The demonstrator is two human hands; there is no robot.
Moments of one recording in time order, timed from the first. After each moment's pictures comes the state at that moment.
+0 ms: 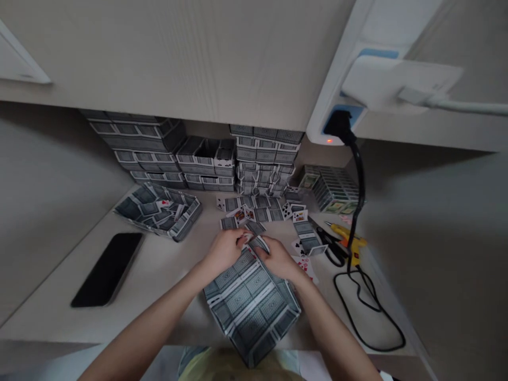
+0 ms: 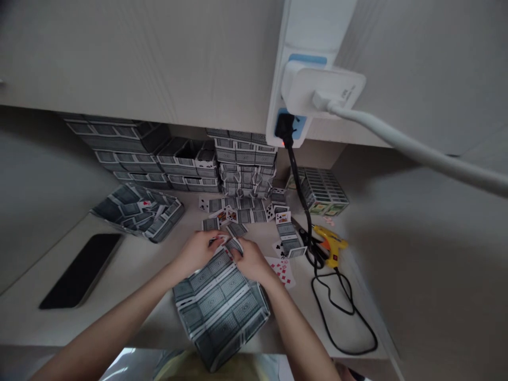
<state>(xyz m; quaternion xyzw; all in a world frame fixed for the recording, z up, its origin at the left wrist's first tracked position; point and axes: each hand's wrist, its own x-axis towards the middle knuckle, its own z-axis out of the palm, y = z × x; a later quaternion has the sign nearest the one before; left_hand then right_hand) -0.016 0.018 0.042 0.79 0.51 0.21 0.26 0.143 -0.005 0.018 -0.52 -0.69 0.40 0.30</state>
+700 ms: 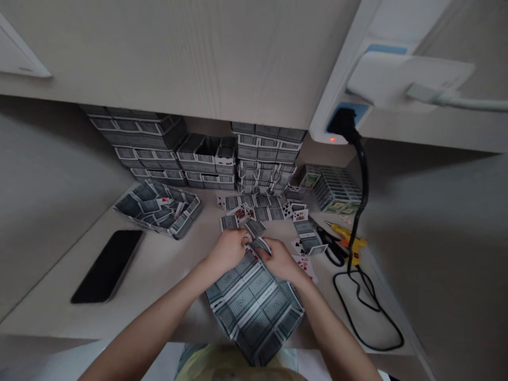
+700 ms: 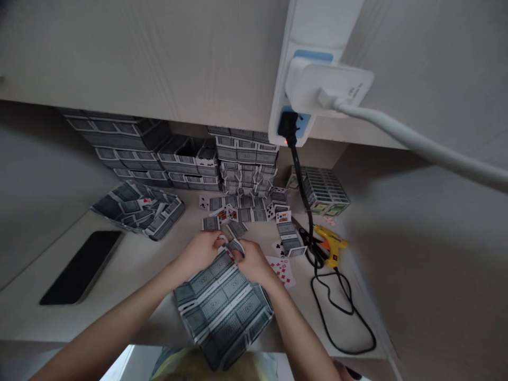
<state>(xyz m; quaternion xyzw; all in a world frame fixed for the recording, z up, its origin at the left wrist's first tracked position) -0.008 0.017 0.048 0.80 0.55 0.11 0.22 0.146 -0.010 0.018 -0.53 -0.69 0.39 0.30</state>
